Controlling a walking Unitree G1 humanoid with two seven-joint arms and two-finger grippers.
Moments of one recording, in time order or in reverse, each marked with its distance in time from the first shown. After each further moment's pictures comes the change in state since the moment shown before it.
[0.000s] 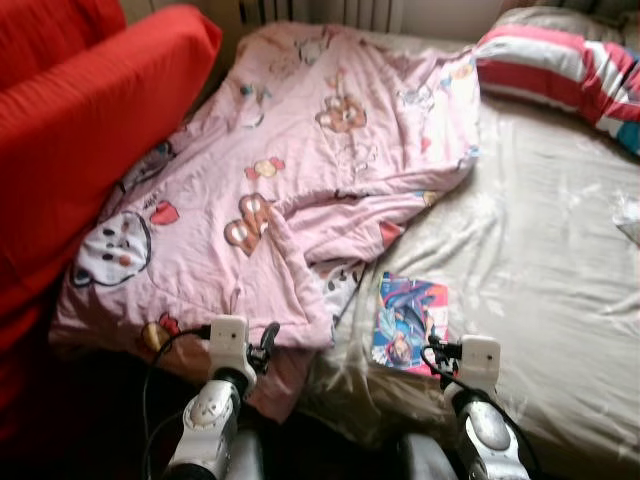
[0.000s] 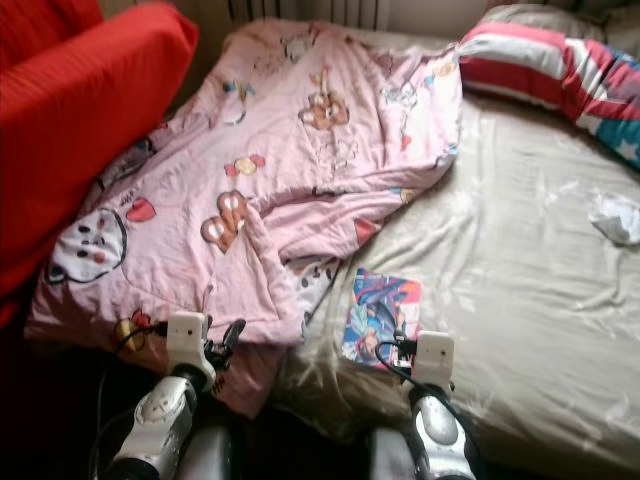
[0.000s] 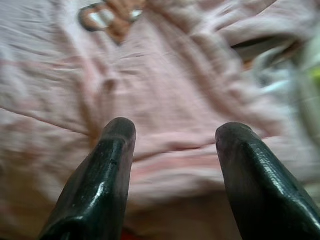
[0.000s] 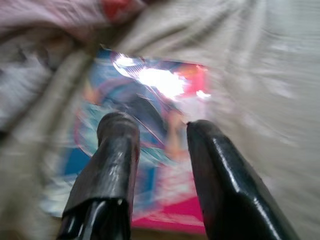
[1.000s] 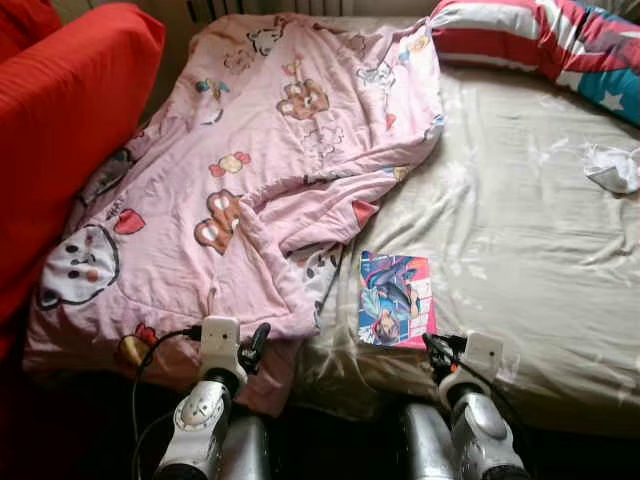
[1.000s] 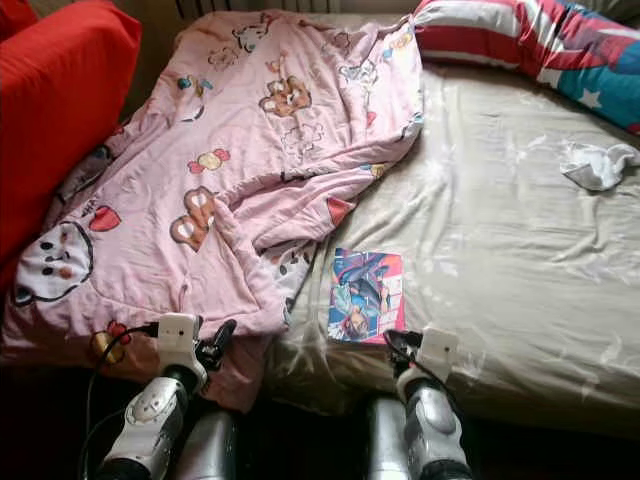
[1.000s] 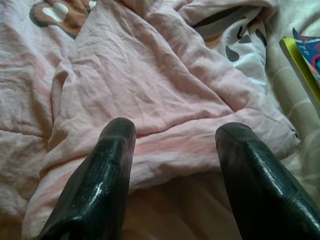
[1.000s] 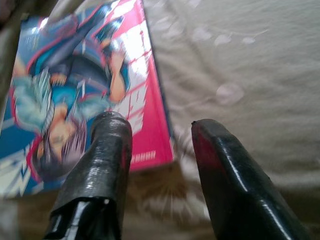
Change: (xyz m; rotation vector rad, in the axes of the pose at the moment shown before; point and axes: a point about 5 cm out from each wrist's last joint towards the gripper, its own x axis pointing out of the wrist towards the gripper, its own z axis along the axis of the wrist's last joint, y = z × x) left arm 0.005 -0.008 0.006 0.003 -0.020 -0.031; right arm 0.011 -0.022 0.007 0.246 0.068 -0.063
